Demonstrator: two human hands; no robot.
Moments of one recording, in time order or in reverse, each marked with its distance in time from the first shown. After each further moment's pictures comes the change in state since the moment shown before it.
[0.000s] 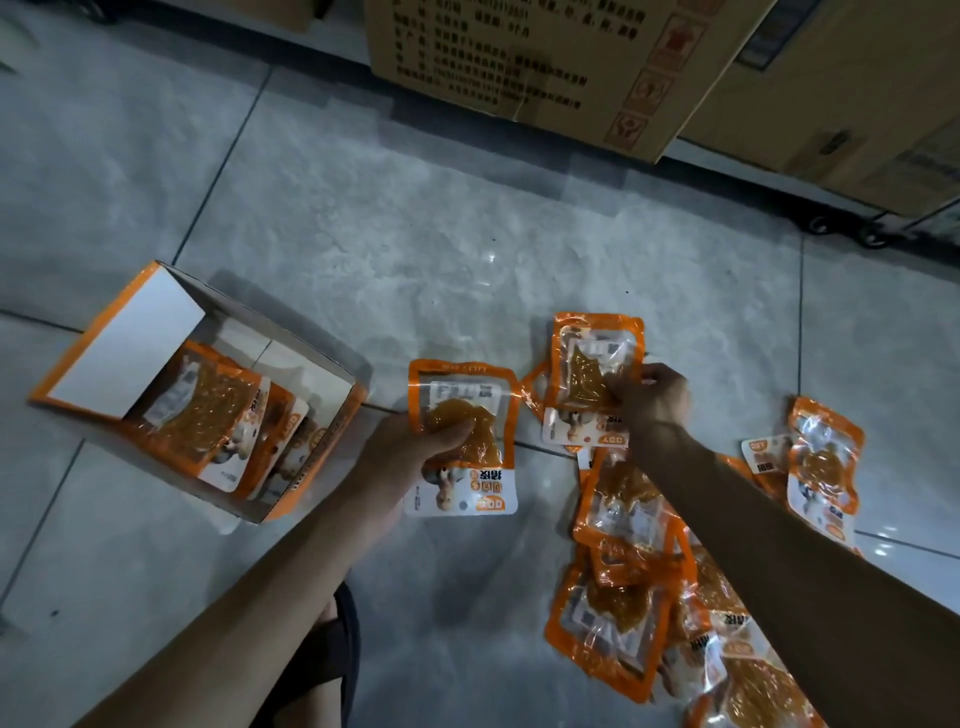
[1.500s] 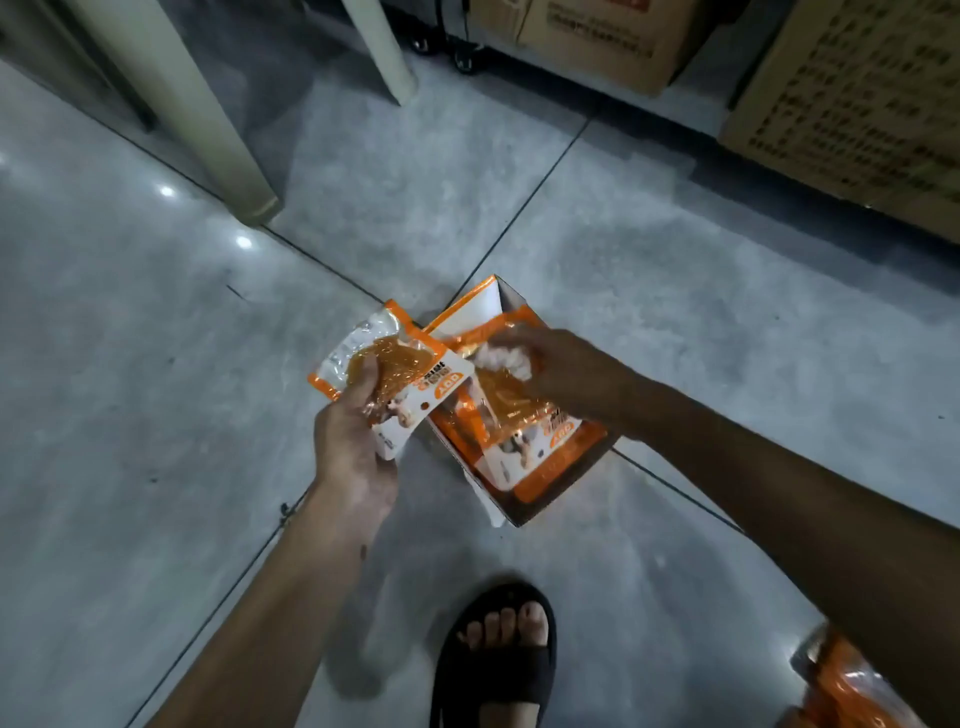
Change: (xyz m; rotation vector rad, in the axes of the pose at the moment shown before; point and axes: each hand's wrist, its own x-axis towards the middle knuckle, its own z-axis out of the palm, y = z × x) left_hand -0.079 0.025 -0.209 -0.827 0.739 0.315; right_hand -0.188 -0.121 0.204 -0.529 -1.164 -1.038
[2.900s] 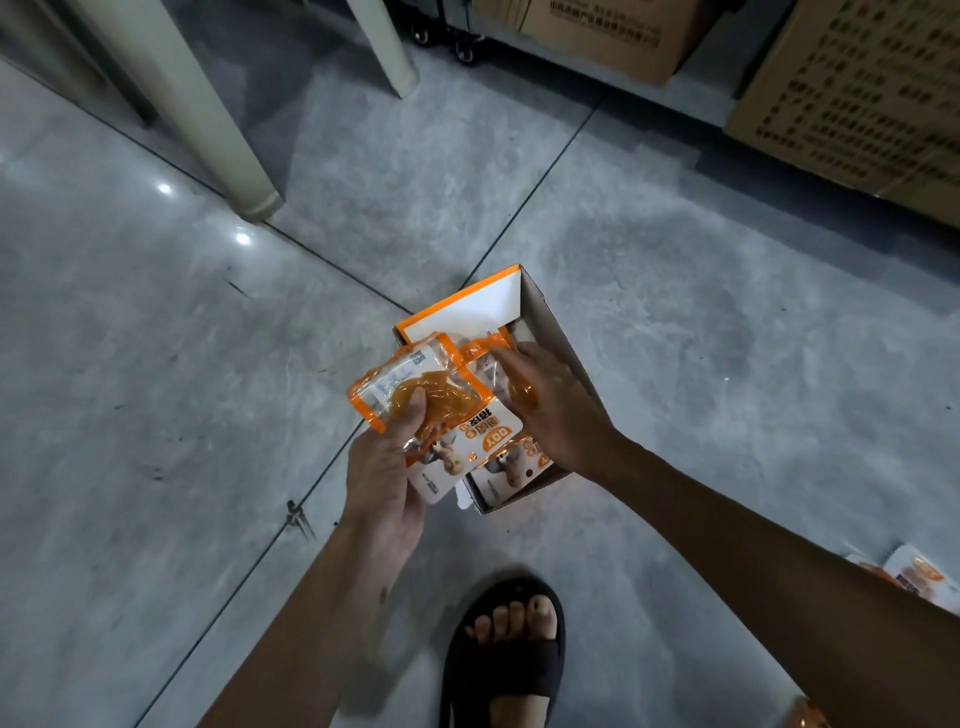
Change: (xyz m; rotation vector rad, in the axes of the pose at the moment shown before) left_hand -0.026 -0.023 -0.014 0.184 -0.092 -0.068; right_hand -0.003 0.035 0.062 -0.127 0.233 -0.070
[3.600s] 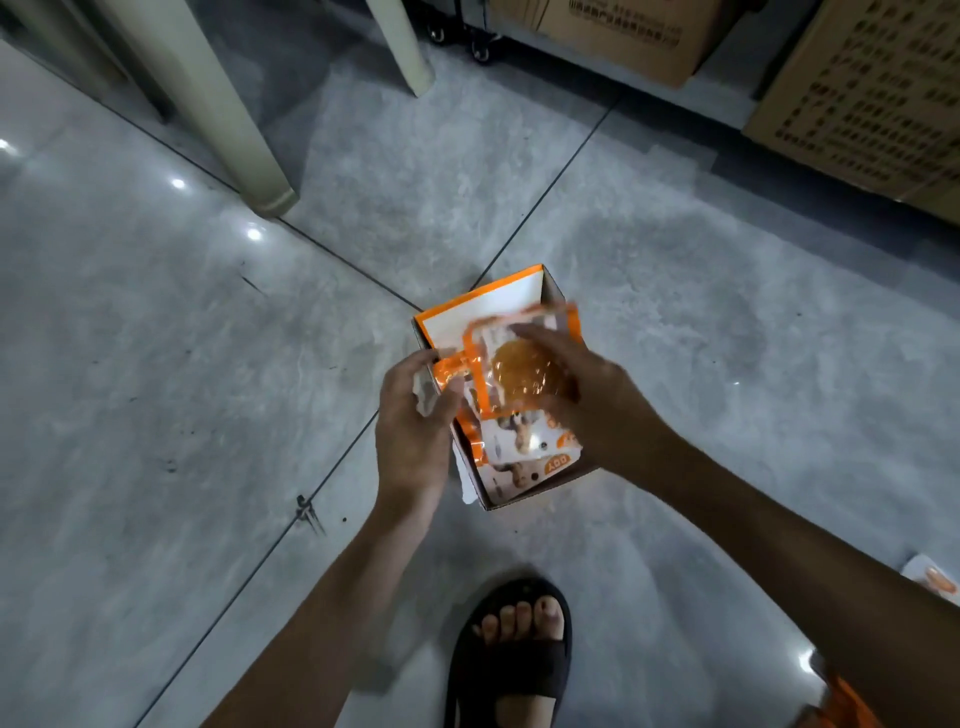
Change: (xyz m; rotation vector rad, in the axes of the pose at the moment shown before) left_hand 0.016 -0.004 0.010 0.525 0.050 0.376; right_hand -0.016 -0.022 -0.042 0.191 -0.005 0.054
